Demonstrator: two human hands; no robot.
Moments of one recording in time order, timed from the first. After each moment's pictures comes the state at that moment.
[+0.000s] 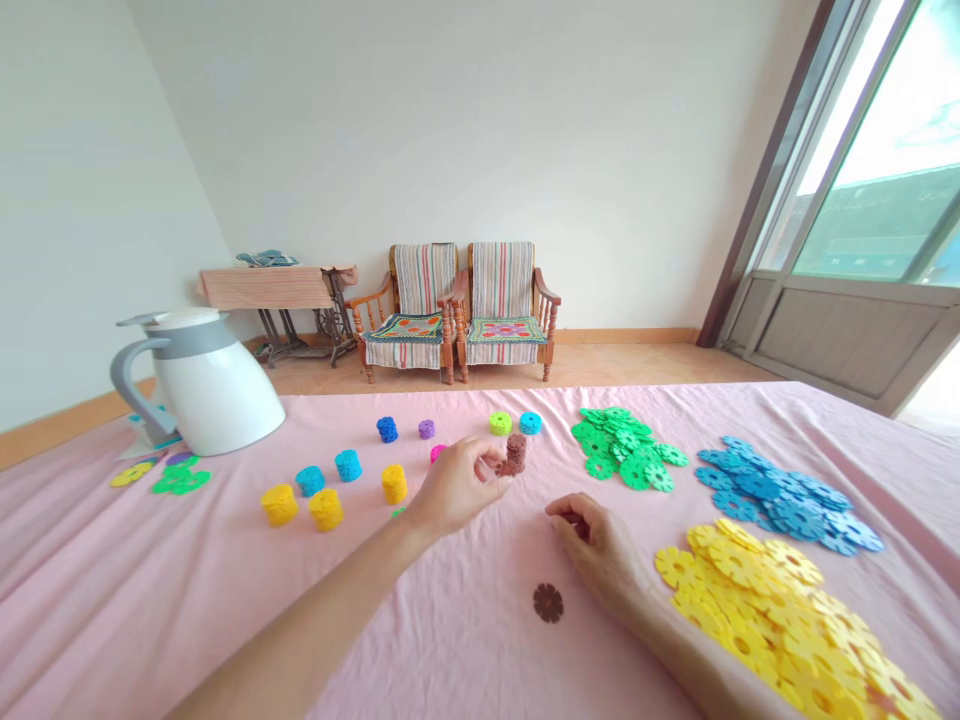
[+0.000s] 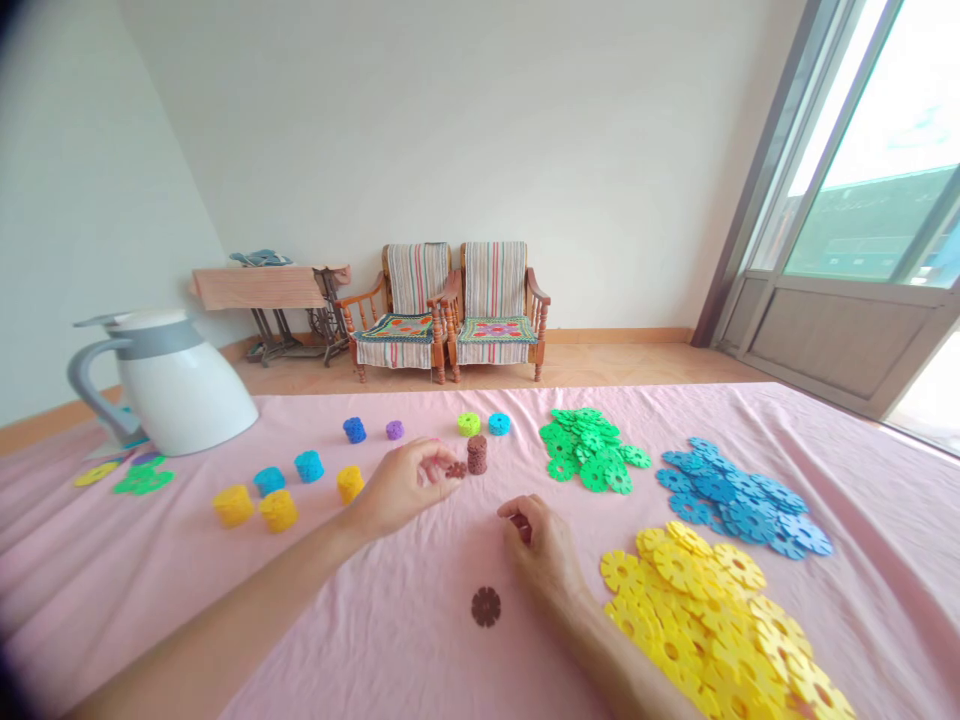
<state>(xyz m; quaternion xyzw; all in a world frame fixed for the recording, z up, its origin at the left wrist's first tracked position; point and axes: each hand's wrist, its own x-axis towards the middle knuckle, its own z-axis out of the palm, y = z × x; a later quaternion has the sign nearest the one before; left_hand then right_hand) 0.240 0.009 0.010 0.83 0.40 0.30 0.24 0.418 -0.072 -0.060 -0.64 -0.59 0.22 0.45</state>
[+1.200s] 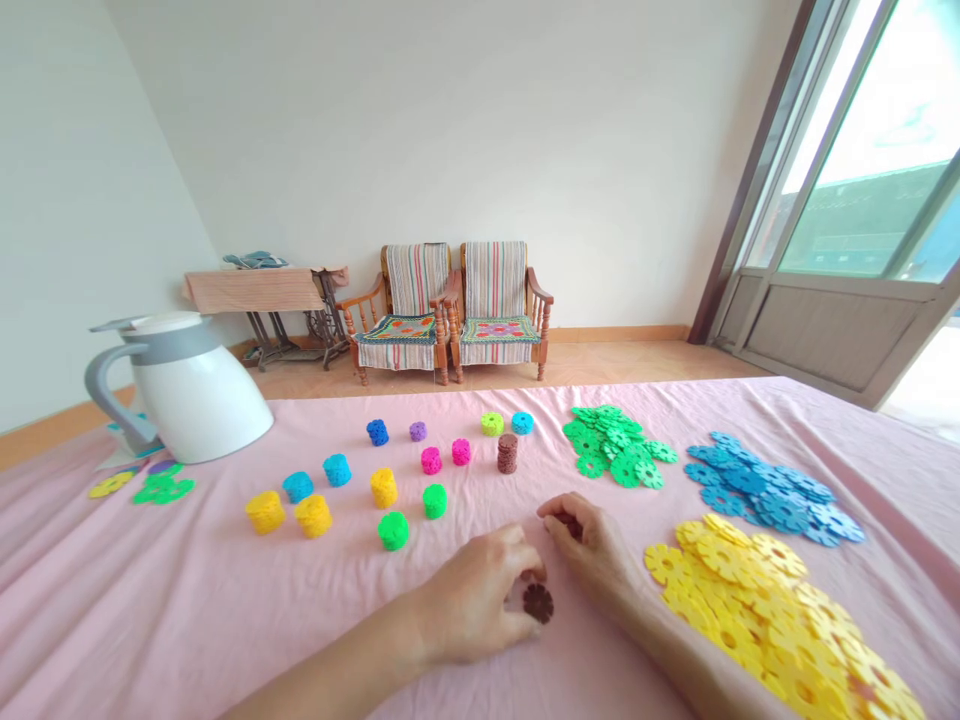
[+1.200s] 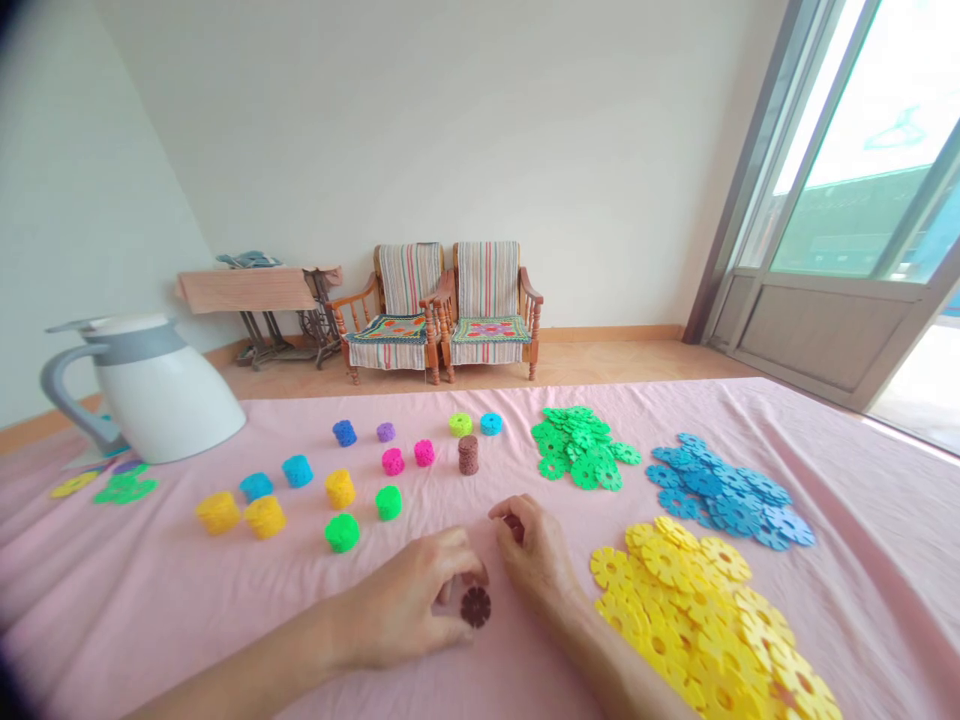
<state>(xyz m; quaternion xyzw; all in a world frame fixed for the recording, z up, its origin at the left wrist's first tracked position) 0.244 -0.053 -0.006 0.91 0.26 0.09 0.31 0.423 -0.069 -0.071 -0.63 -0.59 0.22 0.45</state>
